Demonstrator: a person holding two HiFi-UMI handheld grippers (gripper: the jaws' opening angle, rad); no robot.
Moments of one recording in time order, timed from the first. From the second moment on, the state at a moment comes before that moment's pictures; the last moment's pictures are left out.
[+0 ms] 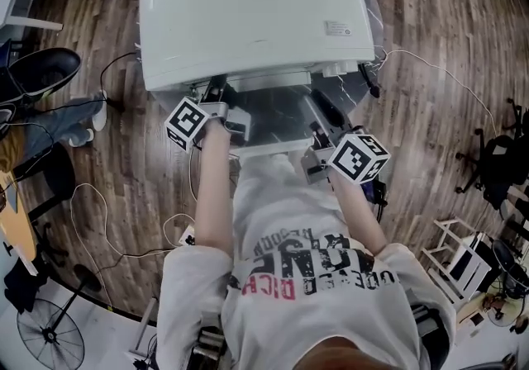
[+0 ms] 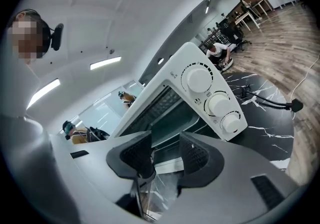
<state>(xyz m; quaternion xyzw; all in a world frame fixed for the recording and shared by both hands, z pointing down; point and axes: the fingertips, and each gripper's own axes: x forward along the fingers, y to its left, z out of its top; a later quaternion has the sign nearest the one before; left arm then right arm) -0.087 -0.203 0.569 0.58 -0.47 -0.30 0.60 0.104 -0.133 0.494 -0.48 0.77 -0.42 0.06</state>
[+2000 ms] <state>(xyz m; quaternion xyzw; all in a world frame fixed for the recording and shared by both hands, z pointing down) -0.074 -0.152 0.572 0.63 -0.47 -0.23 0.58 0.109 -0.178 0.563 -0.54 0.71 -0.46 0.06</state>
